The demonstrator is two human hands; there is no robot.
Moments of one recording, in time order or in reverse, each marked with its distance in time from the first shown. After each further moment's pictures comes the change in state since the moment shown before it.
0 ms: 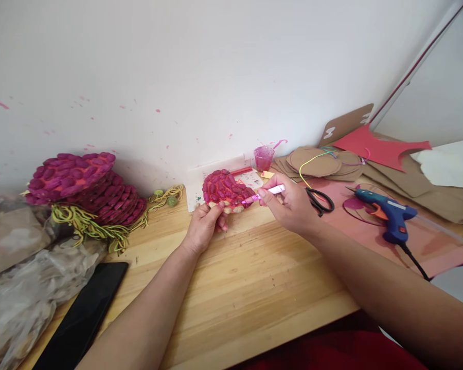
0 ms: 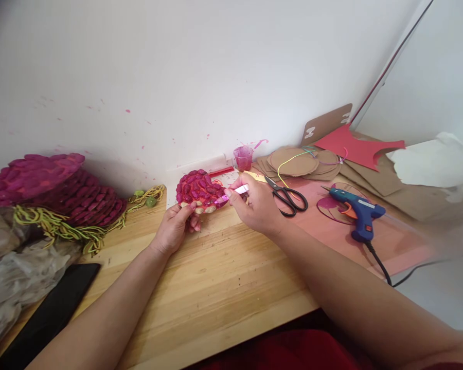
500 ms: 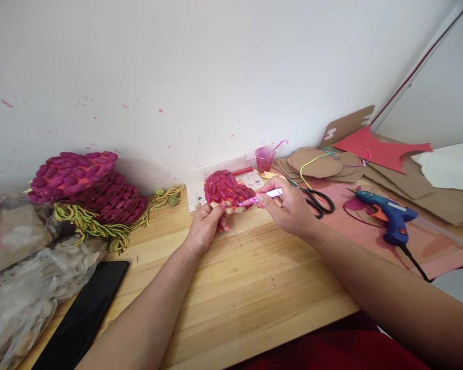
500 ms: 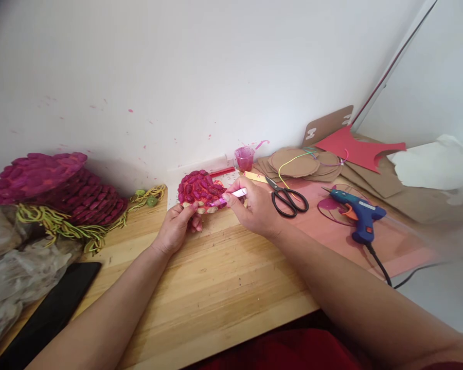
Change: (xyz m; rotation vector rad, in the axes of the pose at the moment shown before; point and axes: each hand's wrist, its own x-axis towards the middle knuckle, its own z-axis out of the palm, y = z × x) left_hand 0.000 -0.001 0.001 0.041 0.004 0.007; right_hand -0.002 0.002 0.004 0.056 -0.038 -0.036
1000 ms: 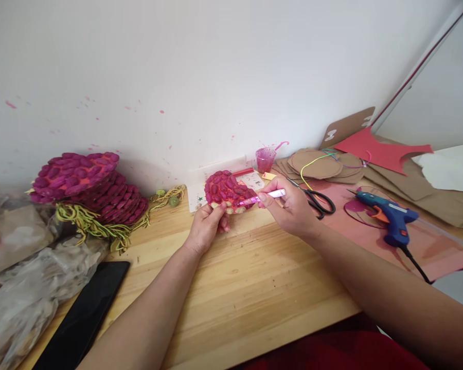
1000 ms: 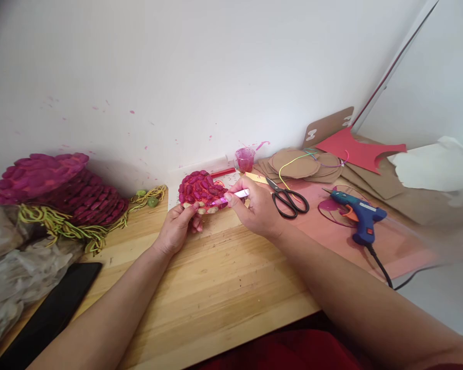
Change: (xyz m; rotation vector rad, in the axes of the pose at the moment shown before) left_hand 0.000 -0.001 -0.001 -0.004 0.011 -0.007; right_hand 0.000 -0.001 -0.001 0.002 0.020 -0.017
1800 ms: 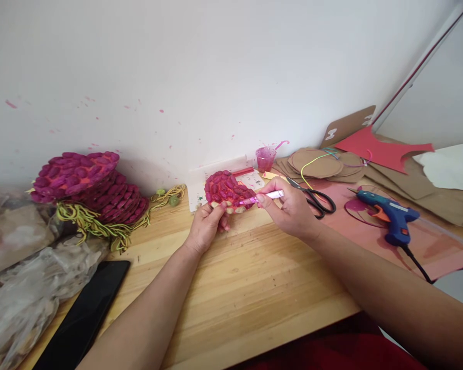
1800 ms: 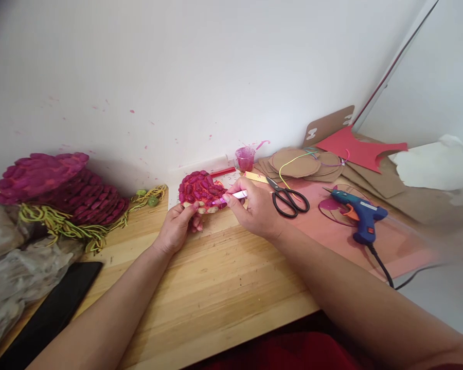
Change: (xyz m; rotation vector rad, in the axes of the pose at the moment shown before) left_hand 0.000 0.000 0.000 -0.009 0.004 -0.004; right_hand -0.001 -0.005 0.000 -0.121 0.017 -0.017
